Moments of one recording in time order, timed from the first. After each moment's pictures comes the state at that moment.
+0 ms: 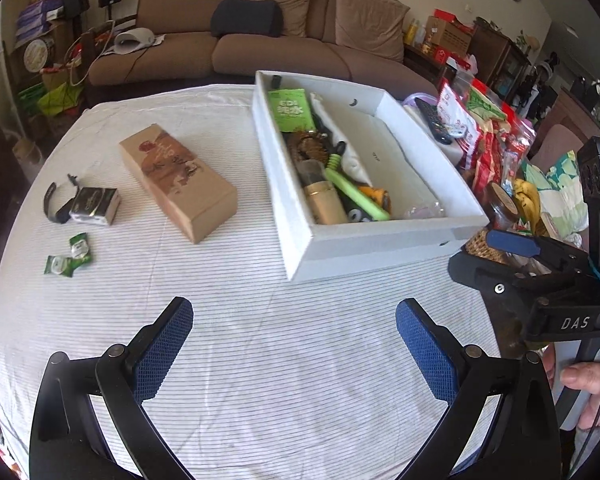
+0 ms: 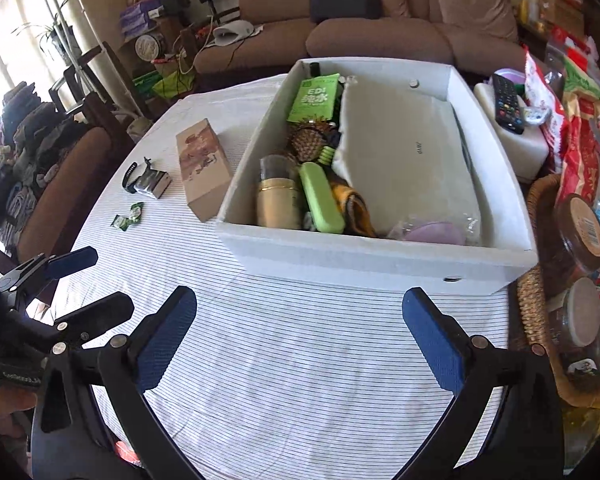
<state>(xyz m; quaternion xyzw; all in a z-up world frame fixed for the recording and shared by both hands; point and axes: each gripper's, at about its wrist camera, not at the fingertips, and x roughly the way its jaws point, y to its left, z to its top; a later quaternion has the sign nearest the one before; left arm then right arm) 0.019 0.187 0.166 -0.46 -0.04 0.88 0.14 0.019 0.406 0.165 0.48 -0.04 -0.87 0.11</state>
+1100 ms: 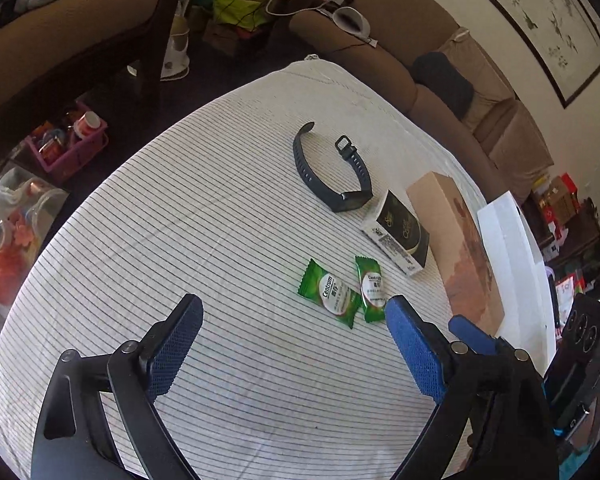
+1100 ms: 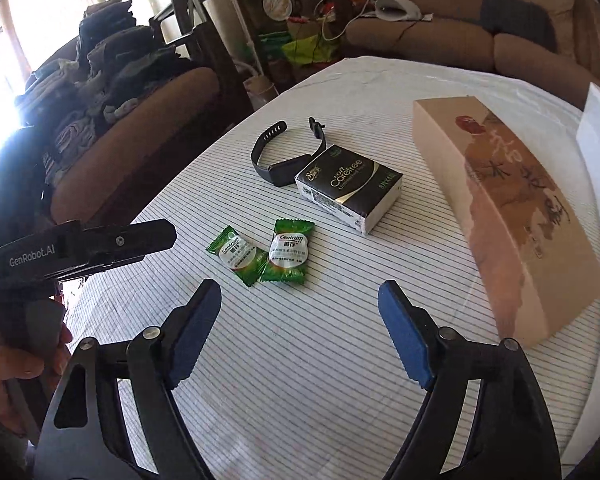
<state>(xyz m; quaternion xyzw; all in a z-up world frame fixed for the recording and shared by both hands) -0.068 -0.118 0.030 -0.44 -0.29 0.85 -0.03 -0.107 0.093 0.027 0.45 0.02 -0.84 0.30</state>
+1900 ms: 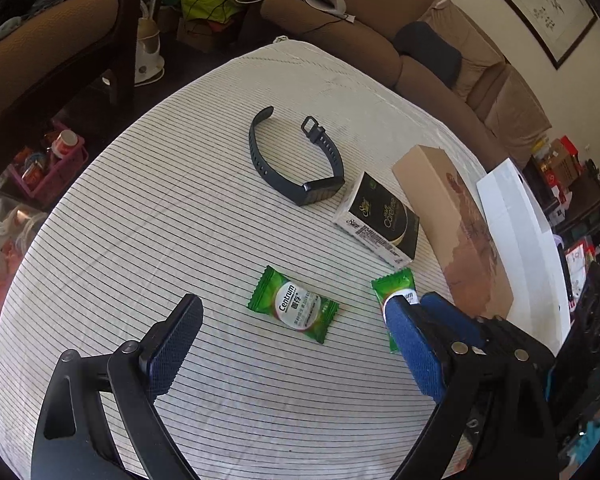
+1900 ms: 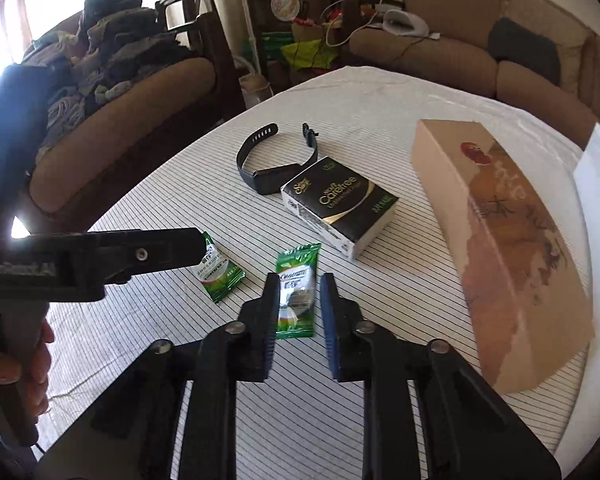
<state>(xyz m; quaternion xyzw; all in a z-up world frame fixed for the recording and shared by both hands) -0.099 -0.084 0.028 -0.47 -0.24 0.85 -0.01 -0.105 0.097 0.033 0.43 0.07 -0.85 0.28</state>
